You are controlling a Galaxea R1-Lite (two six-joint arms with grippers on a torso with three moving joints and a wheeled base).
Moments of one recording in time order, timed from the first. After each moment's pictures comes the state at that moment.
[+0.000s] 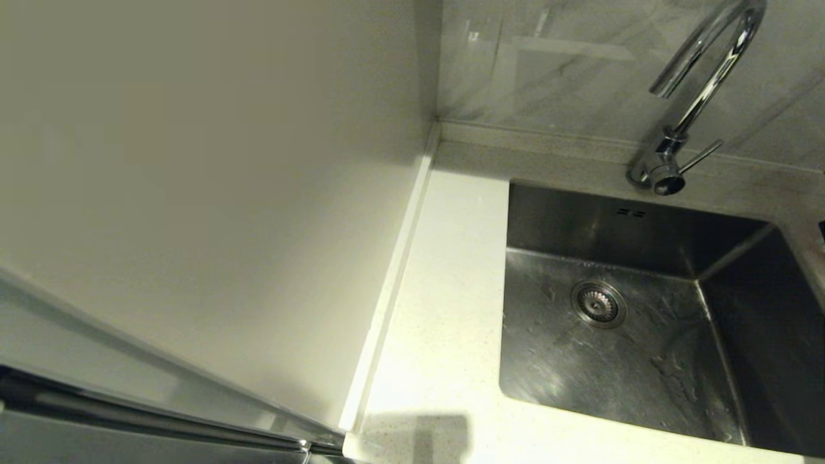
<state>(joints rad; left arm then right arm) 0.00 0.00 0.00 -0.01 0.00 -0.01 -0.66 2.15 -1.99 0.51 0.17 -0.49</state>
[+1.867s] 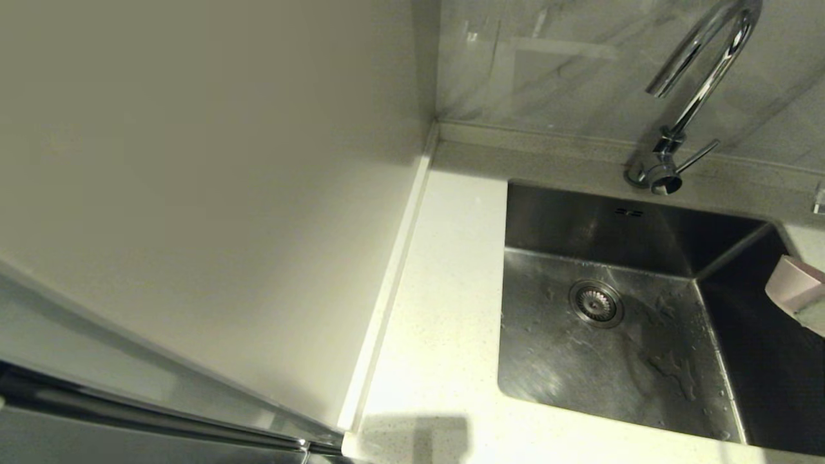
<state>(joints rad) 0.00 0.00 0.00 -0.01 0.00 -0.01 -0.44 1.71 -1.73 1.32 0.43 -0.95</state>
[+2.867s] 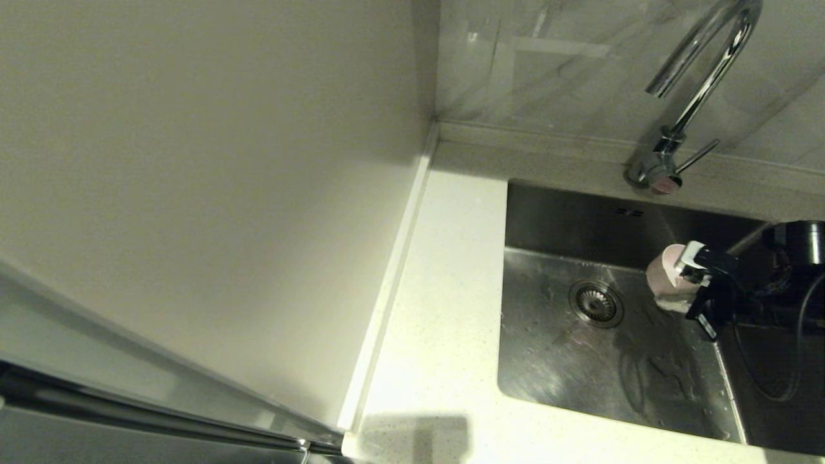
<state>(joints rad) 0.00 0.00 0.00 -0.01 0.00 -0.01 -0.28 1.92 -0.97 -0.27 0.46 -0.95</state>
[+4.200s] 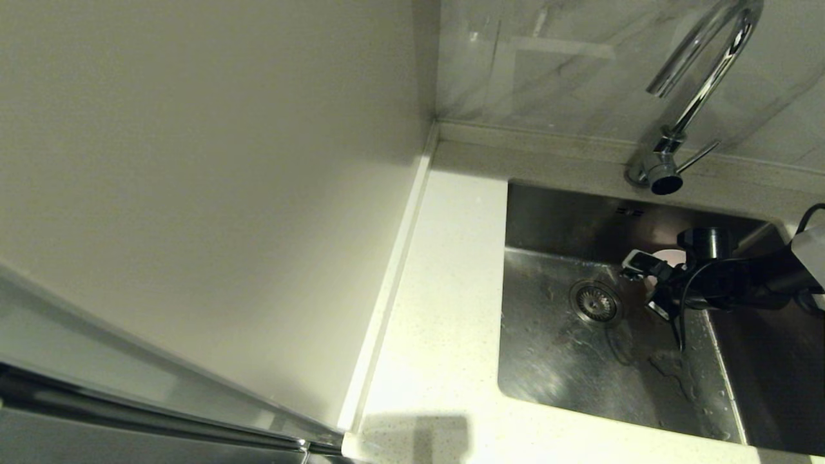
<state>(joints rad) 0.00 0.00 0.00 -0.01 0.00 -0.01 -0.24 2.36 -1.46 -0.20 -0.05 -0.95</state>
